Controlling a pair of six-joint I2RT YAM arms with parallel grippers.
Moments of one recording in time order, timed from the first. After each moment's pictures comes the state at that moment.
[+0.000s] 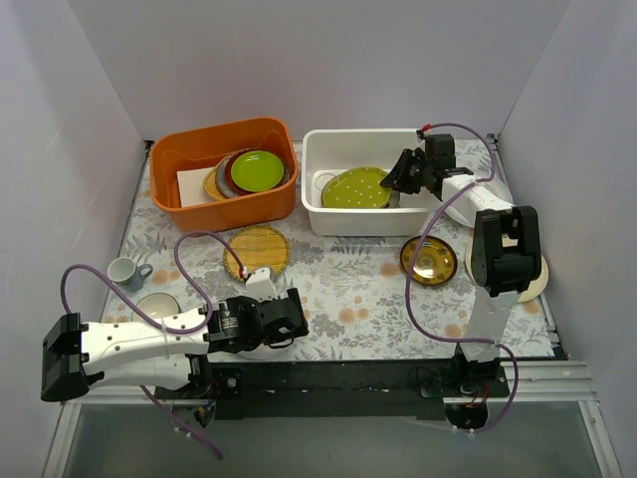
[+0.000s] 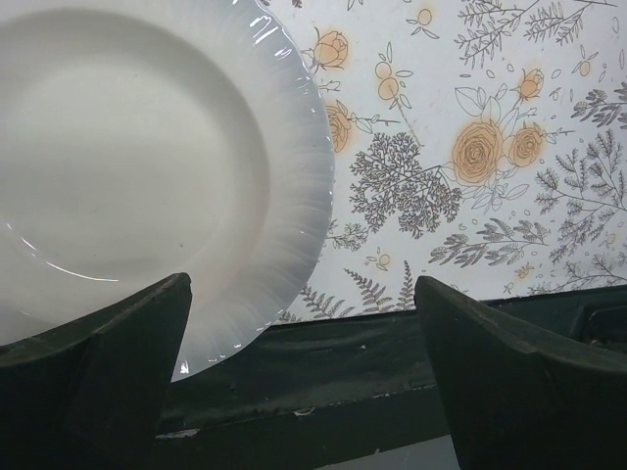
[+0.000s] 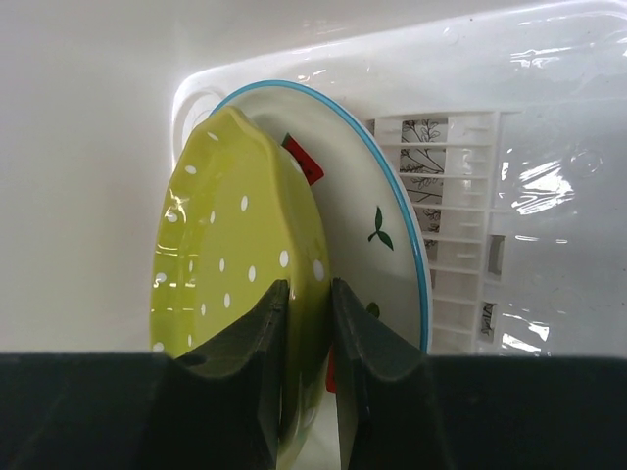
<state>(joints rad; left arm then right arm) -1.28 1.00 0.66 -0.75 -0.49 -1.36 0.17 1.94 1.42 -0.16 -0.39 0.53</state>
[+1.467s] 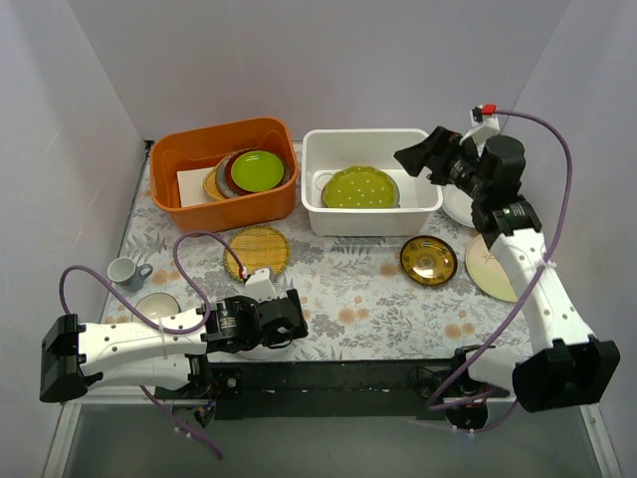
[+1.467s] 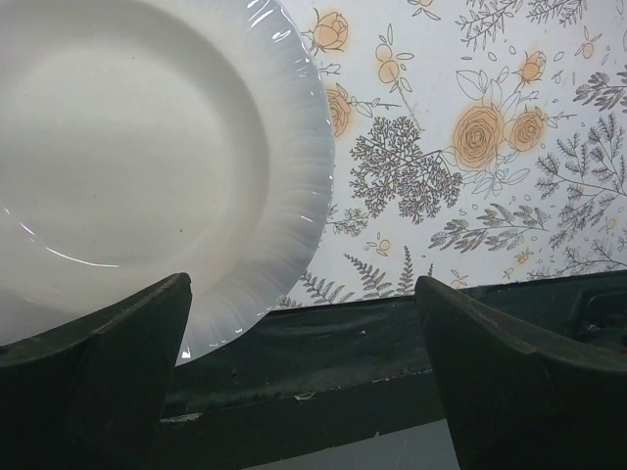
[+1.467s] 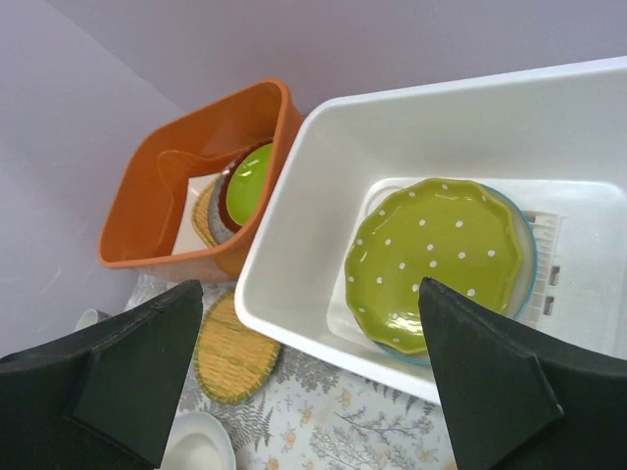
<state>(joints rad) -1.28 0.98 0.67 -0.77 -0.46 -1.36 0.17 1.25 1.25 -0.16 -0.38 0.53</state>
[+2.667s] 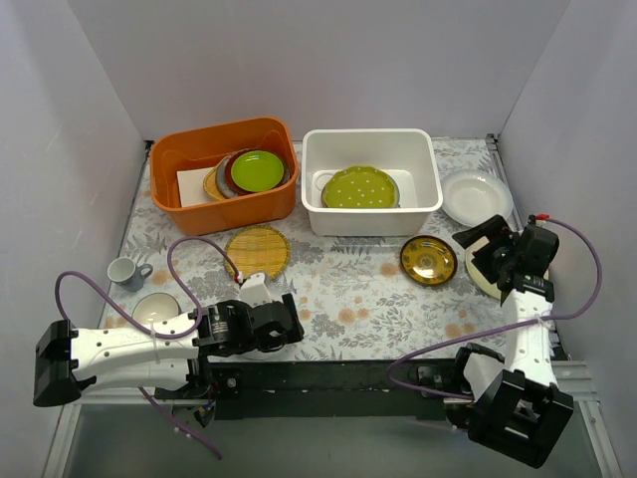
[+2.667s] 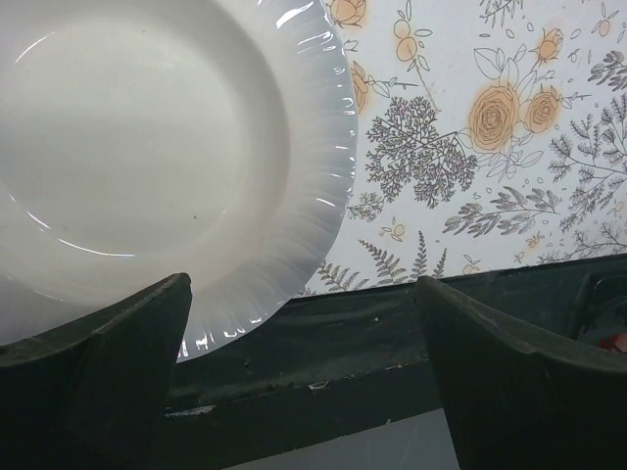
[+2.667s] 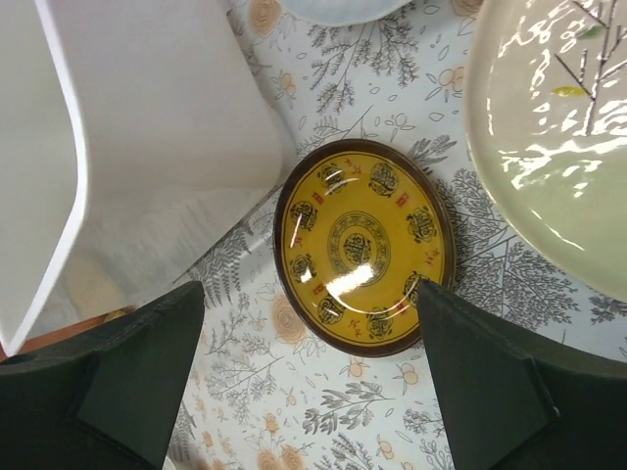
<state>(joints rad) -1.28 0.91 0.61 -0.76 -0.42 -1.36 -0.34 0.90 0.59 -0.33 -0.40 0.66</state>
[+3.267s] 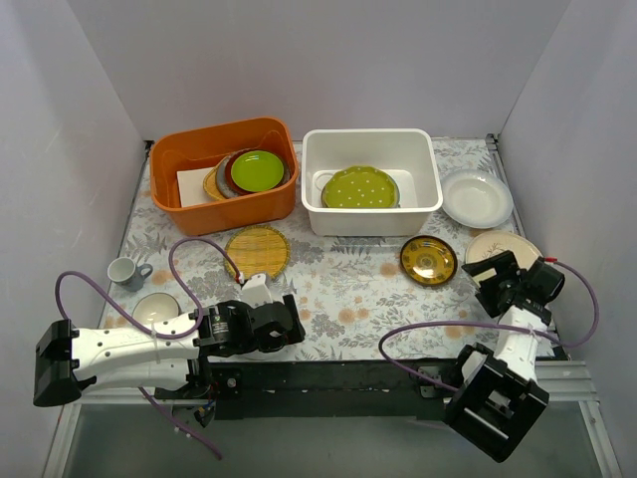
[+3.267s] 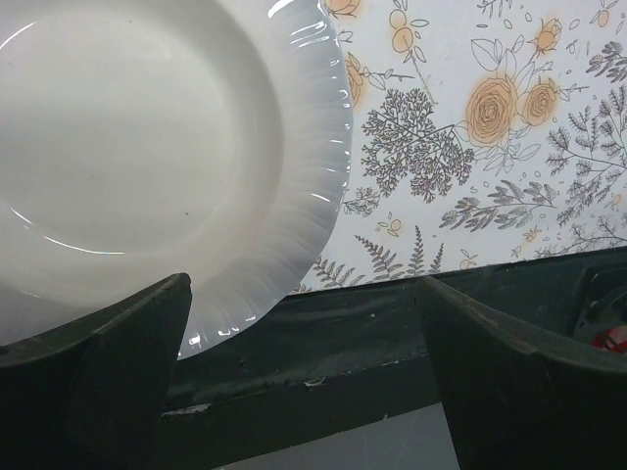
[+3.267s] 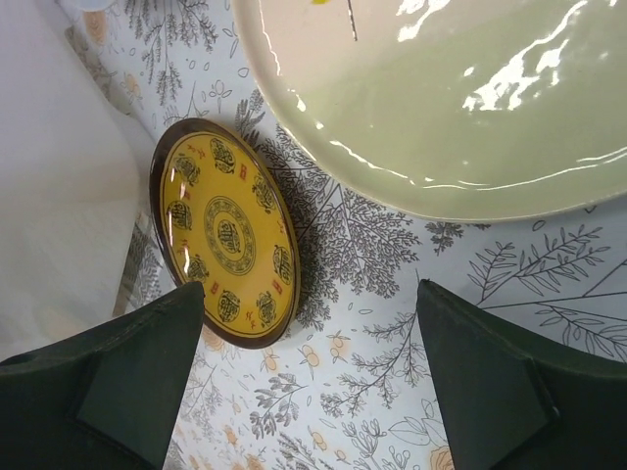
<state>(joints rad) -1.28 0.91 0.60 -0.74 -0.41 -1.36 -0.61 0.87 0.37 -0.32 -0.46 0.62</state>
